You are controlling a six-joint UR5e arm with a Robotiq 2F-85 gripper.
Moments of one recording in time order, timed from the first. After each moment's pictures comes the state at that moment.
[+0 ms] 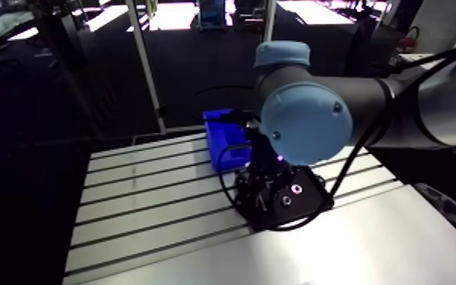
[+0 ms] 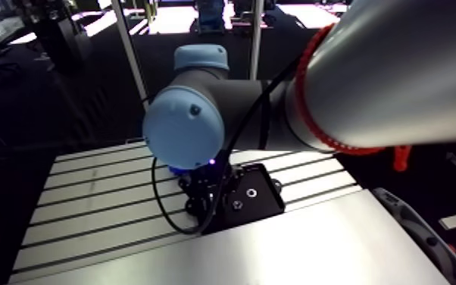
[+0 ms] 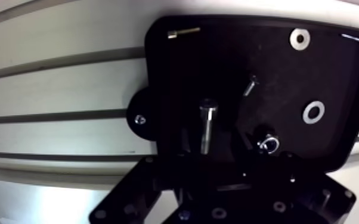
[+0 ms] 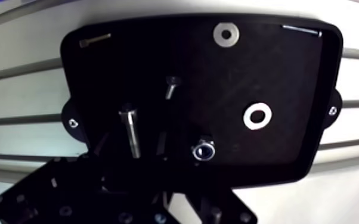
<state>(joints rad) -0.31 -1.28 2.10 -2.21 -1.60 -1.82</state>
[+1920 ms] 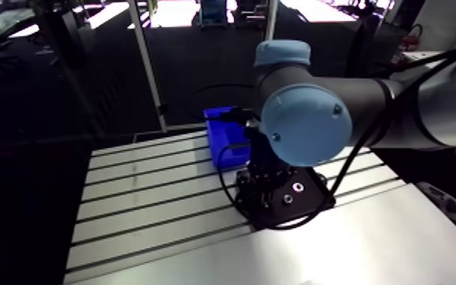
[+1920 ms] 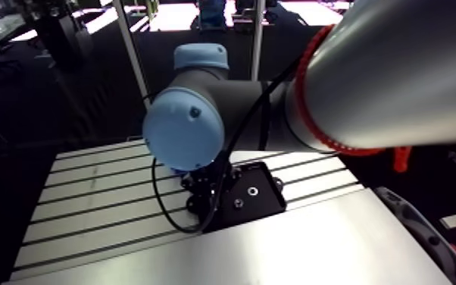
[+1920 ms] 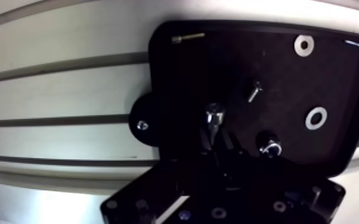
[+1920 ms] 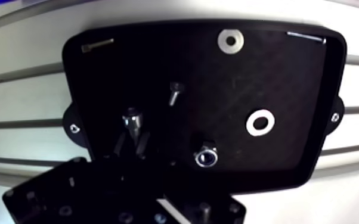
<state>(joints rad) -0.30 -1.27 2.10 -2.23 -1.60 -1.83</state>
